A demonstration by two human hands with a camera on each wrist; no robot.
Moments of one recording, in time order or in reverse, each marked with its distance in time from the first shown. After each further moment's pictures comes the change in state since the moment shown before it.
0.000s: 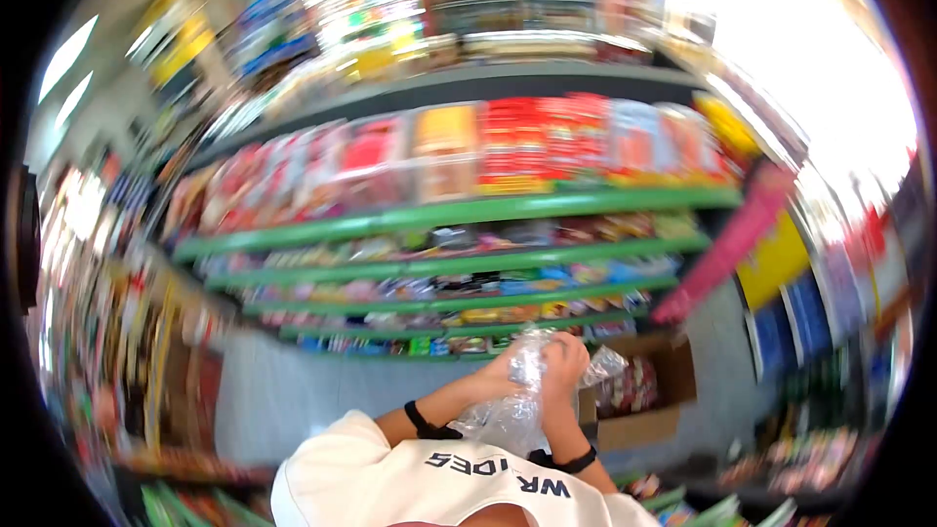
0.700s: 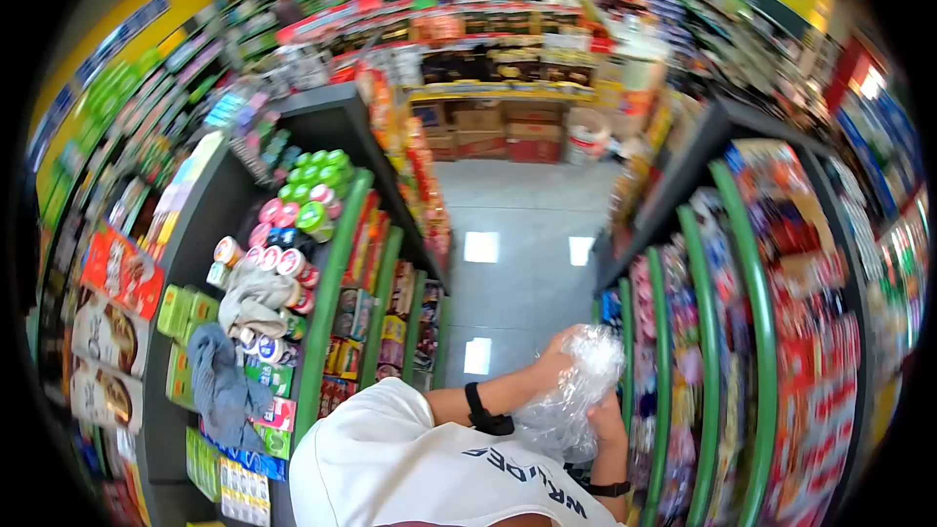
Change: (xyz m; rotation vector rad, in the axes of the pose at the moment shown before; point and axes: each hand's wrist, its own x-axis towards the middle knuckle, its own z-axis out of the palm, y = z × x) left_hand -0.486 0.114 -0.257 -0.230 1.500 1.029; right_hand -0.201 -0.408 0.364 1.020 -2.289 0.328
